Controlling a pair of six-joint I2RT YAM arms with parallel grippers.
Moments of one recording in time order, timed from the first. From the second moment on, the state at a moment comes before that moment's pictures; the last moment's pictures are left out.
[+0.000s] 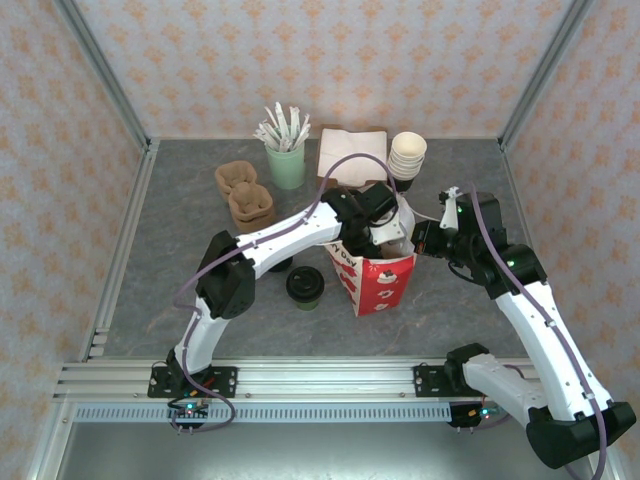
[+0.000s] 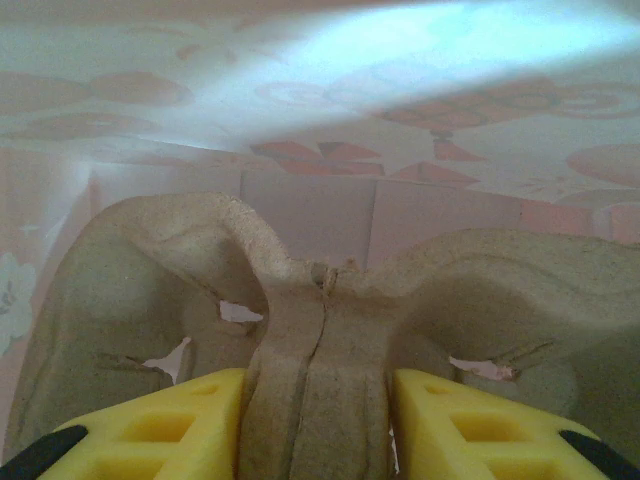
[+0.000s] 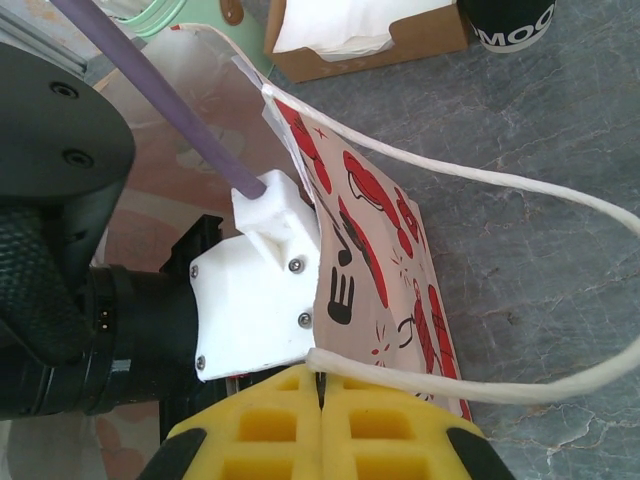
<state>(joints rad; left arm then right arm) -0.86 2.14 1.98 -1.09 0.14 0.25 0.30 0.90 1.06 -0.87 -0.22 0.50</state>
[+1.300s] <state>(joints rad) -0.86 2.16 1.94 -1.04 0.17 0.27 0.30 0.87 1.03 -0.85 -0.22 0.50</state>
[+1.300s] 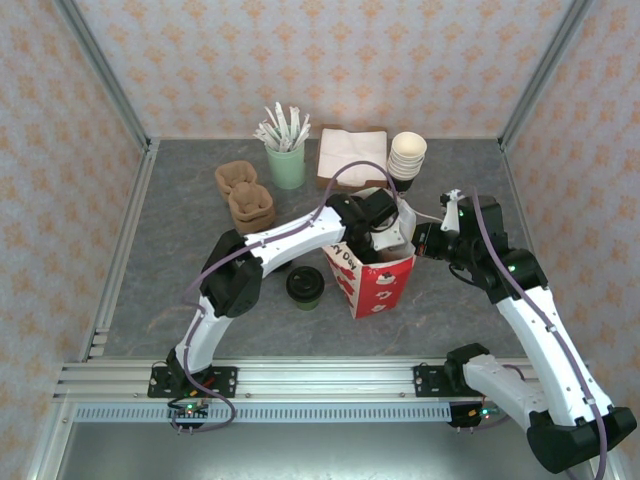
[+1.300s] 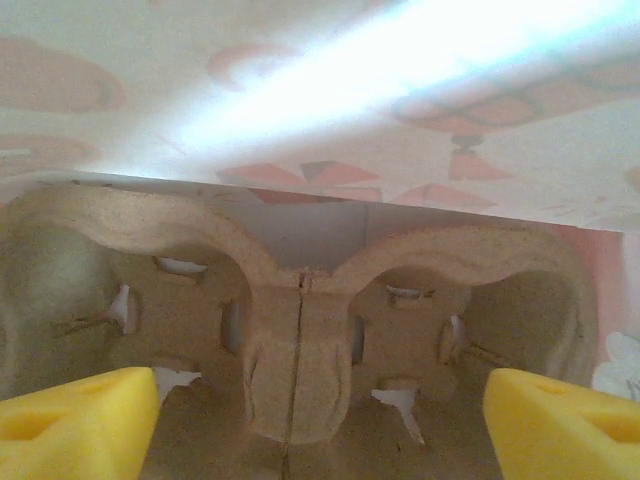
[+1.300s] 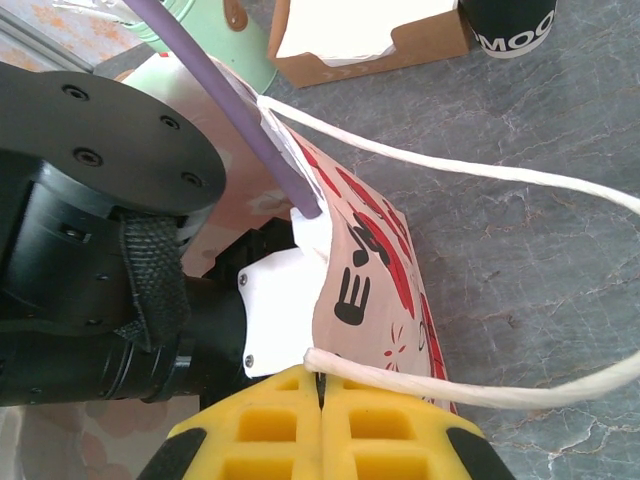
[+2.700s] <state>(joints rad) -0.88 2.02 2.28 -1.08 0.15 0.19 0.30 0.87 1.05 -0.90 -0.09 0.59</state>
